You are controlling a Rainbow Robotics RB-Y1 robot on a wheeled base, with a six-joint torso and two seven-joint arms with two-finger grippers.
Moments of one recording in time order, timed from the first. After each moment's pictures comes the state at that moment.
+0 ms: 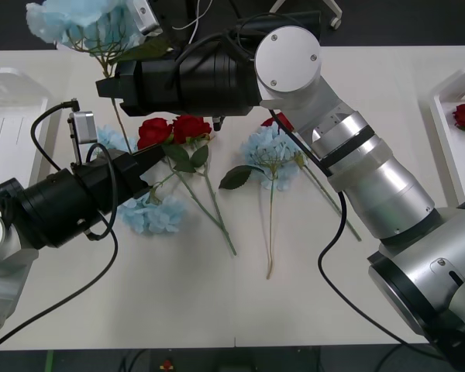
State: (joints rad) right arm -0.90 -0.15 0.38 -1.36 -1.44 0.91 1.92; left arm 0.02 0.38 0.01 -1.91 1.65 0.75 -2.20
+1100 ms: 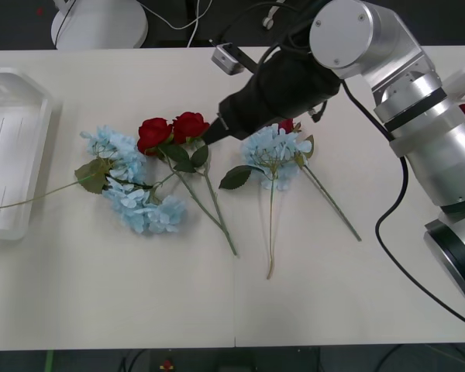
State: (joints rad) right arm -0.95 -0.37 0.35 -1.36 -1.11 1.42 1.71; left arm -0.17 0.68 0.62 -1.50 1.06 1.13 -1.73
